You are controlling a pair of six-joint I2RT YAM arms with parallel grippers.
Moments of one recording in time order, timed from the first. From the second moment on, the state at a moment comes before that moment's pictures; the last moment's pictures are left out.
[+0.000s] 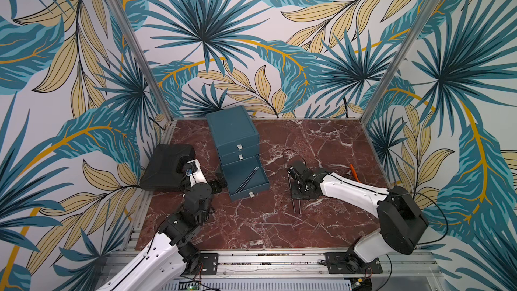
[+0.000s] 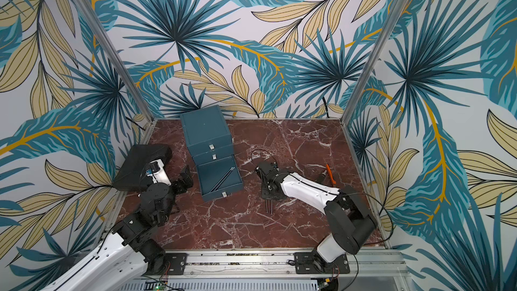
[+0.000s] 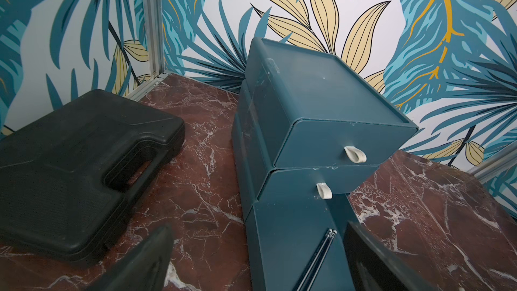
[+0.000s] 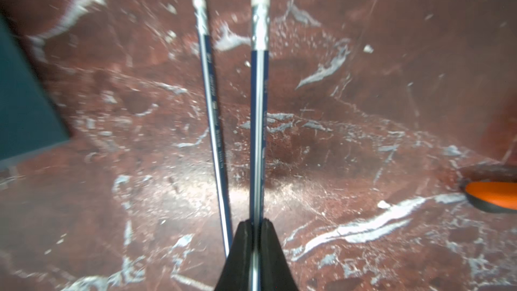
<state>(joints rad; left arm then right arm) -0.60 0.60 0.47 -0.15 -0.65 -0.52 0.66 1.53 0.96 -0.70 0.18 0.69</state>
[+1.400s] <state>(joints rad) -0.59 0.62 0.46 -0.16 -0.62 -0.49 0.86 1.86 1.12 0.23 -0.03 1.19</state>
